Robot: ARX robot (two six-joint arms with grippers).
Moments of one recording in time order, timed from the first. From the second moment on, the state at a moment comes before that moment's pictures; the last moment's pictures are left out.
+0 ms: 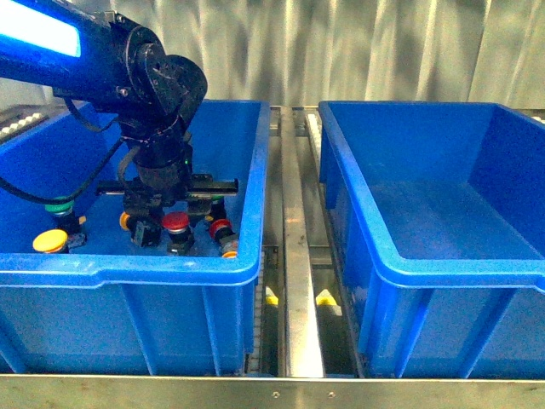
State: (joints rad) left arm -0.25 2.49 2.35 -0.74 -0.18 -0.25; right arm 0.00 0.00 0.02 0.00 0.00 0.00
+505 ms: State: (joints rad) left arm -0.18 1.66 1.38 0.21 0.04 -0.50; right arm 0.00 0.00 0.02 0.00 0.00 0.00
